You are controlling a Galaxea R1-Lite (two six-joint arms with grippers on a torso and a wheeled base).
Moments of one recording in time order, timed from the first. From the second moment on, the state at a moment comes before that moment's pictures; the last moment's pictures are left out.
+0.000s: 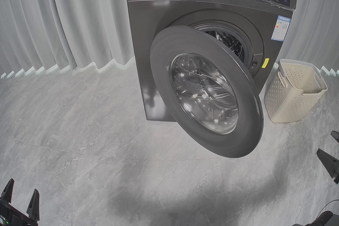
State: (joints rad) left arm -0.04 0.06 -0.02 -0.06 0.10 -0.04; right arm 0.12 0.58 -0.35 -0.14 0.22 0.01
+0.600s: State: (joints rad) left arm 0.00 0.01 -0.02 0.00 -0.01 -0.01; right arm 0.35 1.30 -0.46 -0.53 0.19 0.03
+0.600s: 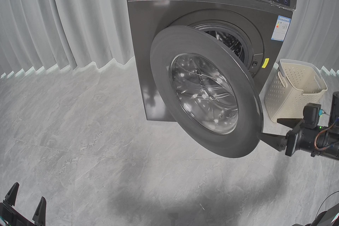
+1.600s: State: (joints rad) left arm 0.00 0.01 -0.02 0.00 -0.02 -0.01; right arm 0.08 1.49 -0.40 -0.72 0.11 -0.03
